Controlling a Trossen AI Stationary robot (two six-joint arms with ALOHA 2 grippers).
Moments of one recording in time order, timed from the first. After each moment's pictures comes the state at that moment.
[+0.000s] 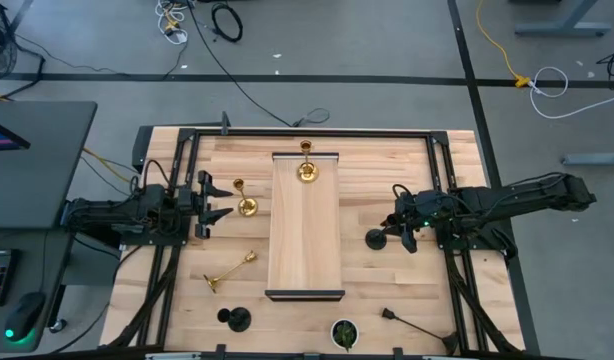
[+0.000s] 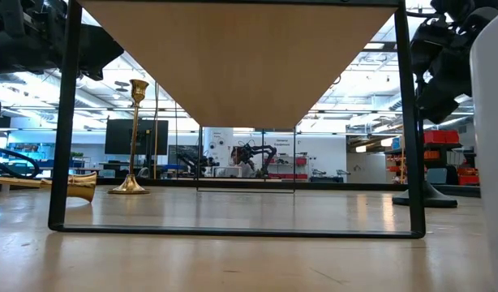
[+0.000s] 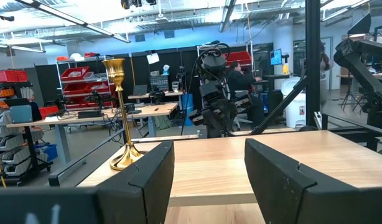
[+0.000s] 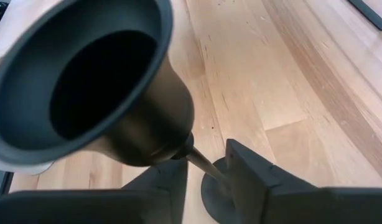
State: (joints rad) left arm 0.01 0.01 0.01 0.22 -0.07 0.09; right arm 0.09 0.67 0.39 -0.37 -0.03 0.40
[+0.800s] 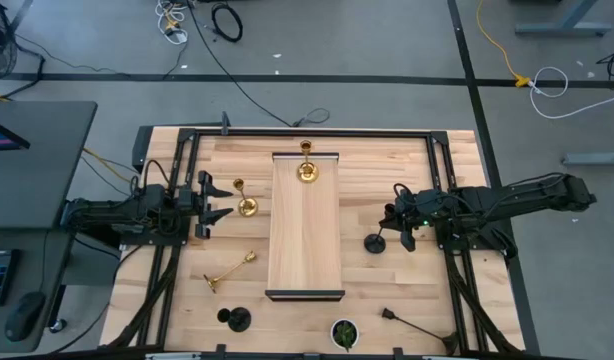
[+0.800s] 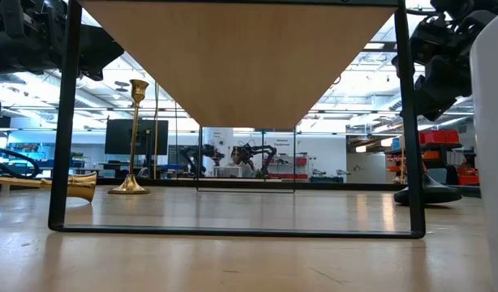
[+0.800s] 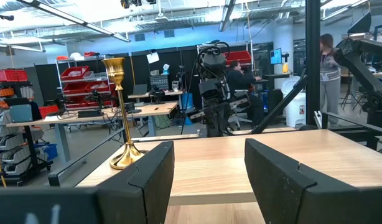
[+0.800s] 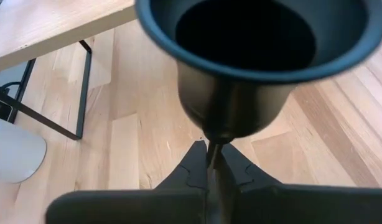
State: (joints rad) left arm 0.01 0.01 0.01 0.21 -0.07 0.09; right arm 0.09 0.68 0.39 -0.35 0.01 0.36
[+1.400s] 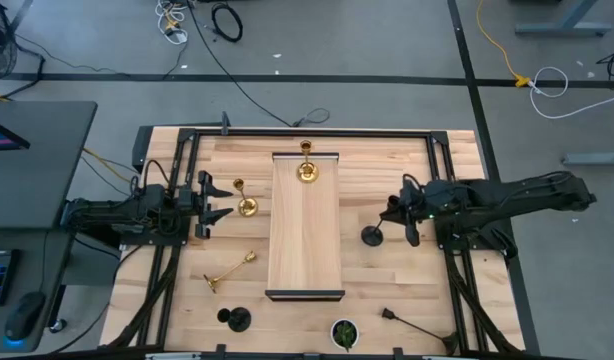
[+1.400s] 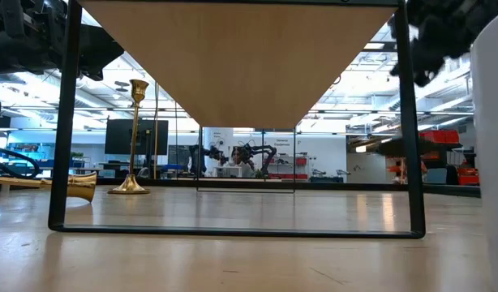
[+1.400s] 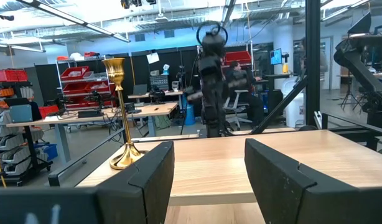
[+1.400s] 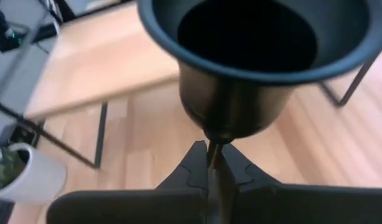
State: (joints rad) left arm 0.01 0.01 0.01 0.21 -0.07 0.09; right arm 0.09 0.68 0.59 -0.47 0.05 0.30
